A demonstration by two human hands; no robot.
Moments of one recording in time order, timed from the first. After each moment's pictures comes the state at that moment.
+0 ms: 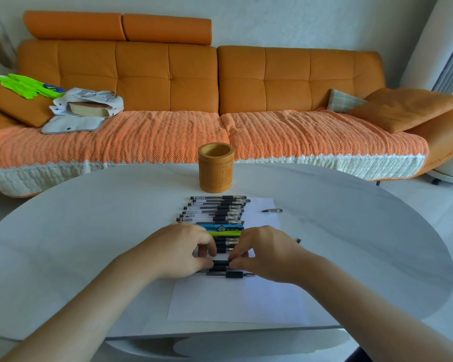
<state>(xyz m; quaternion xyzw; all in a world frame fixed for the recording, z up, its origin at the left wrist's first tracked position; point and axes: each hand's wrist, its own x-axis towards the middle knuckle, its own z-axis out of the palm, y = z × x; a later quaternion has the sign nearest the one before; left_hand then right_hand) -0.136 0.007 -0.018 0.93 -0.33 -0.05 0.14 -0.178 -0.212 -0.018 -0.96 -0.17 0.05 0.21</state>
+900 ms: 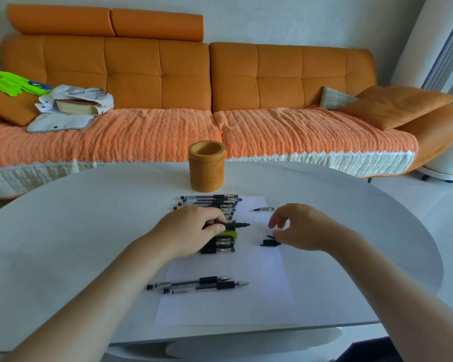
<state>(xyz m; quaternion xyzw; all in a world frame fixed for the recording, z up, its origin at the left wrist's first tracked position) -0.119 -0.031 -0.009 0.93 -0.28 -0.03 0.22 -0.152 -0.295 -0.009 -0.98 0.00 0.06 0.18</state>
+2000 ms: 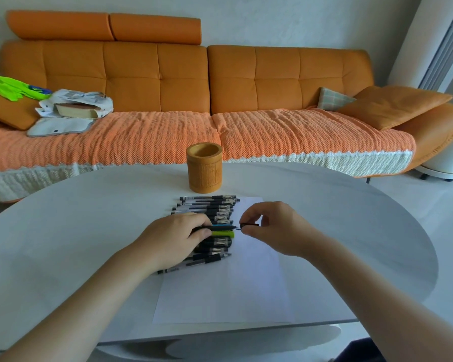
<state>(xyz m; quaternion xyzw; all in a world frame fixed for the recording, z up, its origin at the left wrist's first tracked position) -0.129 -0.012 -0.013 0.95 -0.26 -0.02 0.17 -0.160 -0.256 -0.005 -0.93 -0.10 -0.03 0.35</state>
